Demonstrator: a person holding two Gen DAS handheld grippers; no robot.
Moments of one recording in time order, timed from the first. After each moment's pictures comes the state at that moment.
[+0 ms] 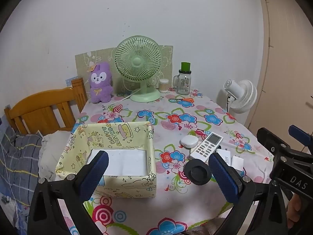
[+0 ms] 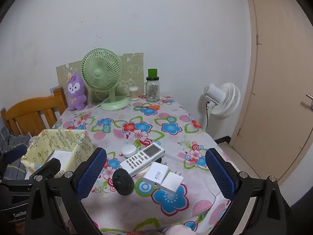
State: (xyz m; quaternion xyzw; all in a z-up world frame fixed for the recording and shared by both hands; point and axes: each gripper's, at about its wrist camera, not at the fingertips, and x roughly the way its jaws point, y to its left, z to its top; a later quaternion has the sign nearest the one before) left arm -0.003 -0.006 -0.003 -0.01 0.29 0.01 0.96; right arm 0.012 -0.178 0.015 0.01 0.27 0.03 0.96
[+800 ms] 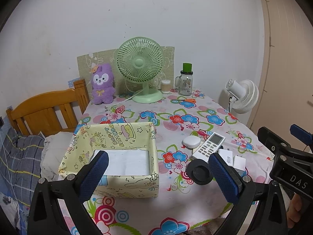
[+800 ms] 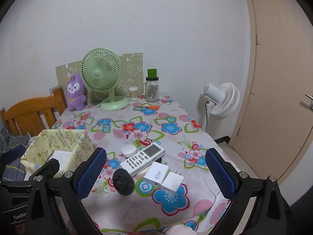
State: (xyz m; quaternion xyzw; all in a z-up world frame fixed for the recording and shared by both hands) left arm -0.007 -0.003 -0.001 0.00 0.29 0.02 0.96; right arm 0.010 -0.172 0.016 0.01 0.27 0.02 0.96
